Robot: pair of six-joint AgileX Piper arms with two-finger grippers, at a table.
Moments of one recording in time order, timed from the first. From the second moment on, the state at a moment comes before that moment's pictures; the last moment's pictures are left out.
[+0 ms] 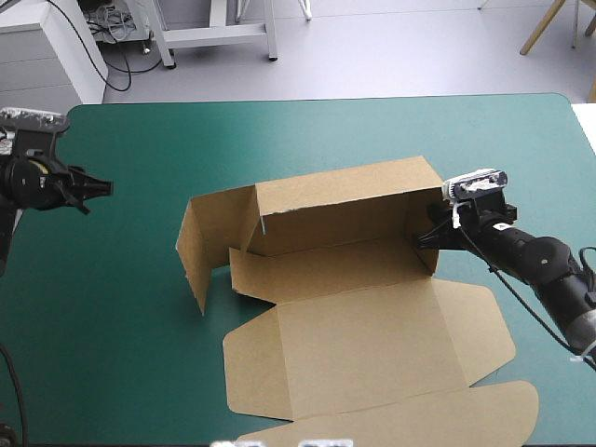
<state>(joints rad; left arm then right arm) 0.10 1.33 -1.36 0.14 0.95 0.05 0.09 1.21 -0.78 0.95 0.31 -1.02</state>
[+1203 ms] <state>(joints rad) 0.12 1.02 -0.85 0.07 0.69 -0.02 0.09 1.43 -1.27 0.31 0.82 -0.25</state>
